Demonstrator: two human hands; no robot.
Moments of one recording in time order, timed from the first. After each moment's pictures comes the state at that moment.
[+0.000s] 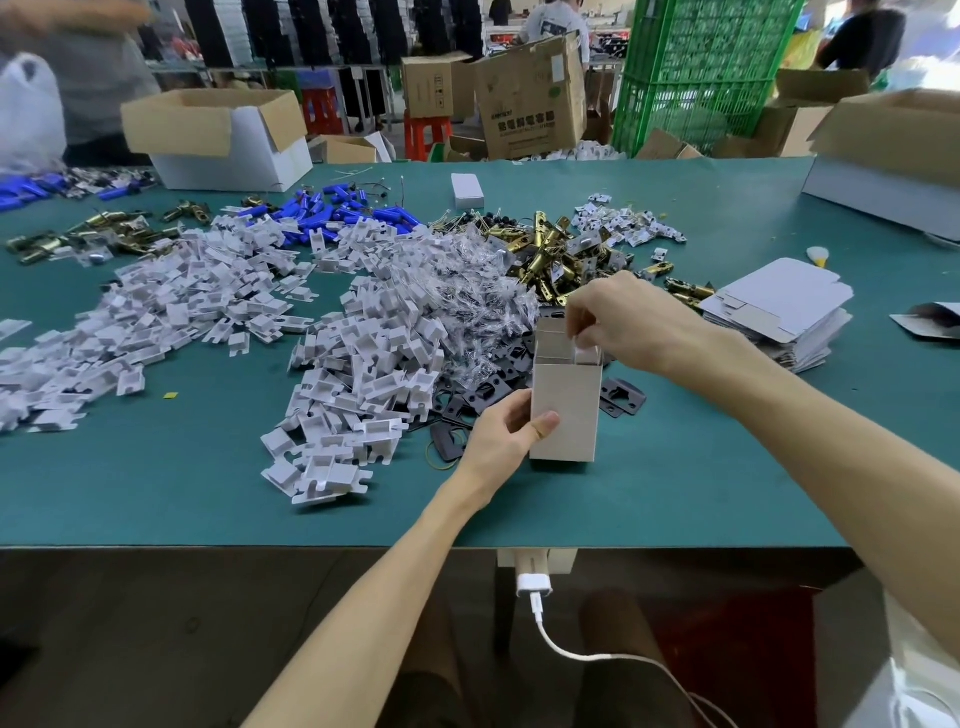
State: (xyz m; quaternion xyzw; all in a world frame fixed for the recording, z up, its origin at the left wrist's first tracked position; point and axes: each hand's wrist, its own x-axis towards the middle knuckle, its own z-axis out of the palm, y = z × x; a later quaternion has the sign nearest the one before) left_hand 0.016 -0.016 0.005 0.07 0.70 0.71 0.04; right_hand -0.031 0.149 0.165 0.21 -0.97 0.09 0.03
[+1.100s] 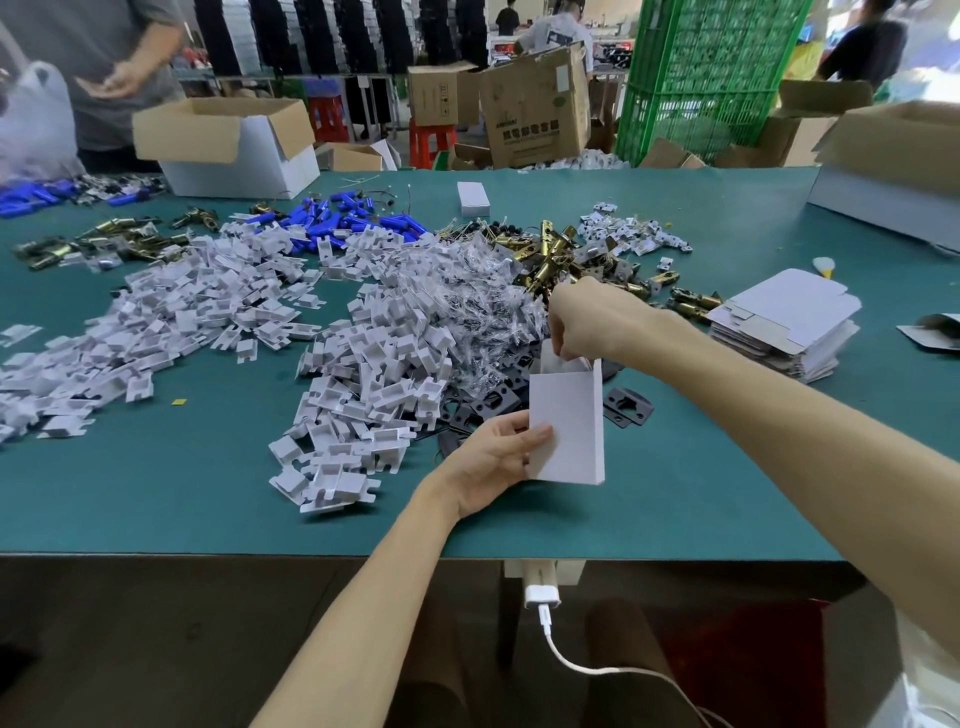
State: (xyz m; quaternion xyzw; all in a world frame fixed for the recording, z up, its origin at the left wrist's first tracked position) left_hand 0.014 -0.042 0.011 0.07 0.51 0.82 0.27; right_hand -0.048 0.104 0.174 0.17 -0.98 0.02 -0.04
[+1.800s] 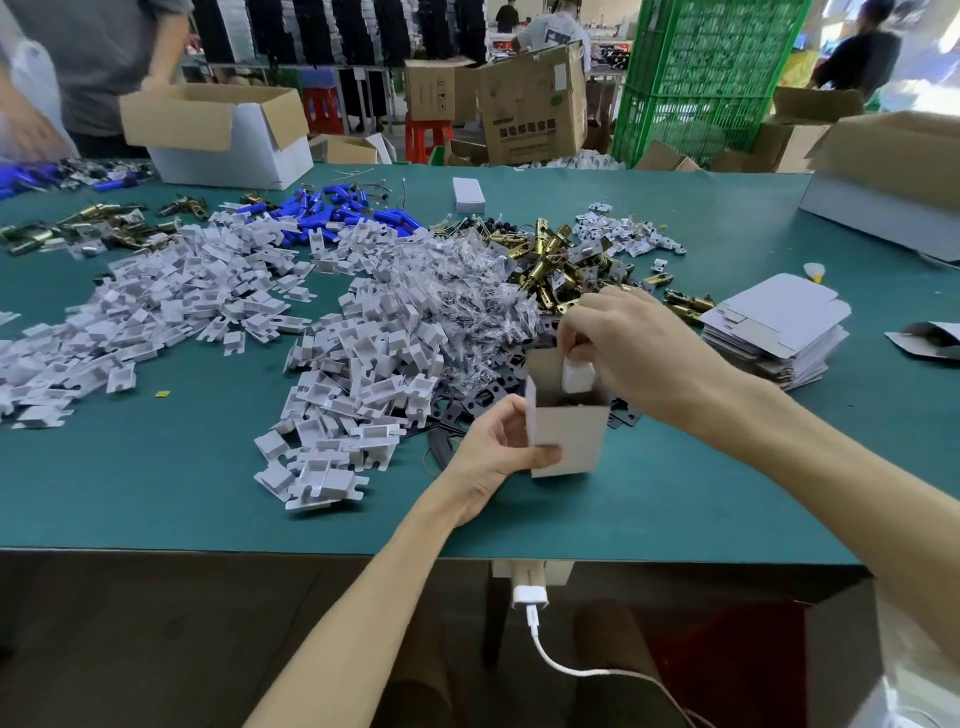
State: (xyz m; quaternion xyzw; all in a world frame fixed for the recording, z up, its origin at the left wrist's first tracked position) left_hand 0.016 -0.031 -0.003 0.11 0.59 0.79 0.12; right_hand 0.009 0.146 0.167 0.33 -0.93 0.07 0.15
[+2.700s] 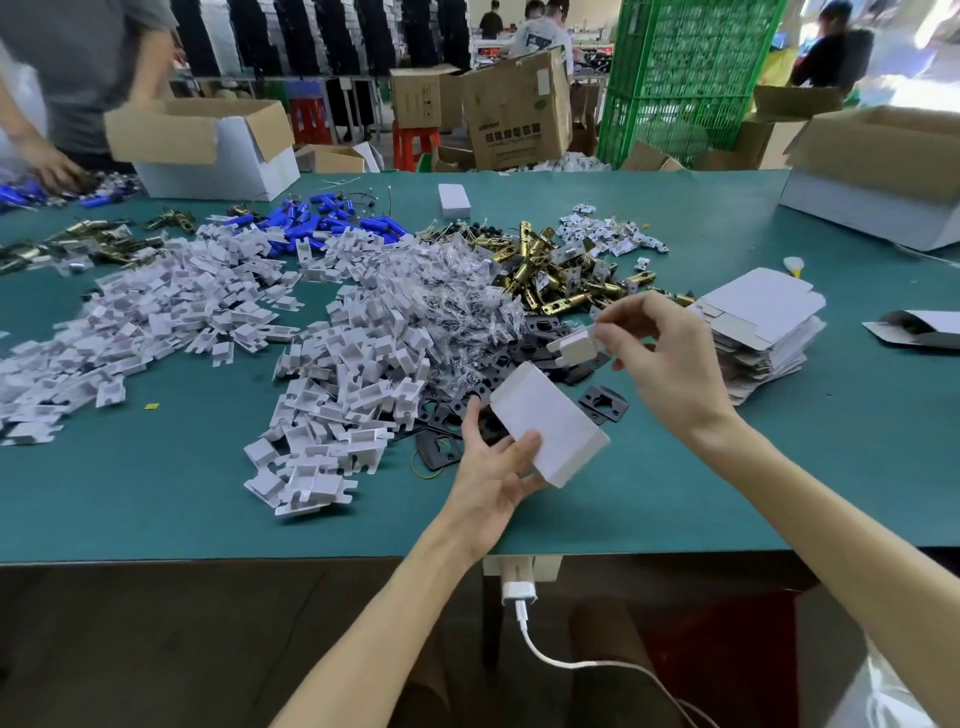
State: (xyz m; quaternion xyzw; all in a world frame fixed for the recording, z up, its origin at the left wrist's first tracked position) left_hand 0.051 -0.005 0.004 -0.02 0.42 0.90 0.12; right_hand 0.020 0.177 0.131 0.13 -0.83 0.49 0.21
